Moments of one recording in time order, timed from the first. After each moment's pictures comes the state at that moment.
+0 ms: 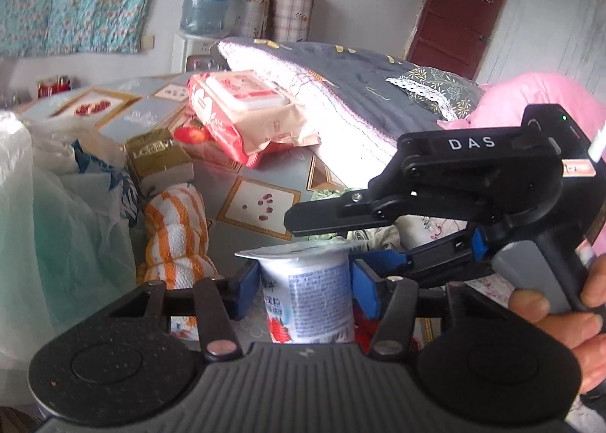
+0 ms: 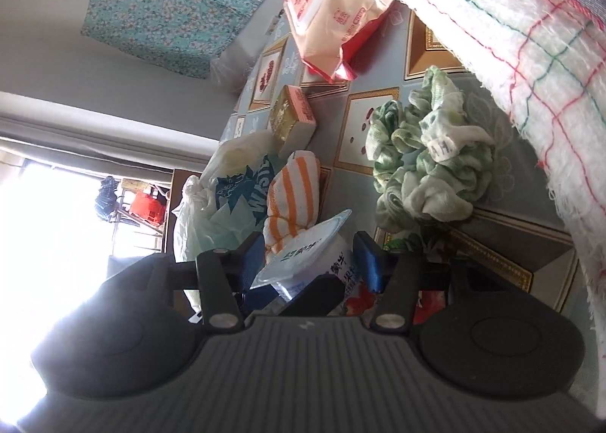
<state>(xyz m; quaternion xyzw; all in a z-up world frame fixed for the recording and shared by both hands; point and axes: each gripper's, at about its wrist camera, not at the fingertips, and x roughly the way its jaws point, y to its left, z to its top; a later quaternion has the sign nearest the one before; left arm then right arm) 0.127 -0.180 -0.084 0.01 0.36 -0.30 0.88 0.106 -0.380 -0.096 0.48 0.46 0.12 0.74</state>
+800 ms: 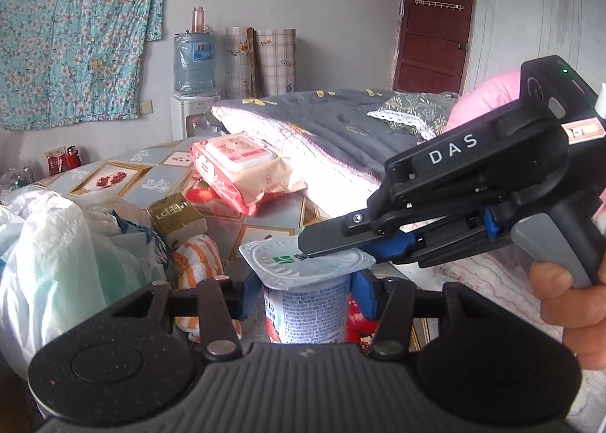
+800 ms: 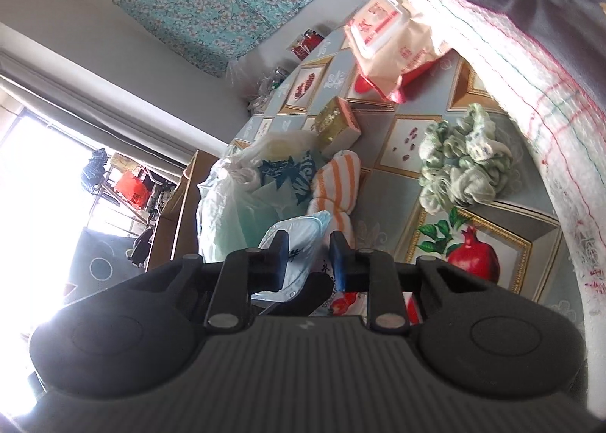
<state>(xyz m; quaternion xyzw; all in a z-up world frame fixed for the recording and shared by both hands) 0.073 -0.162 -0.039 0.05 0.28 -0.30 0.91 0.070 -0.349 -0.018 0.39 0.43 0.13 0.80</state>
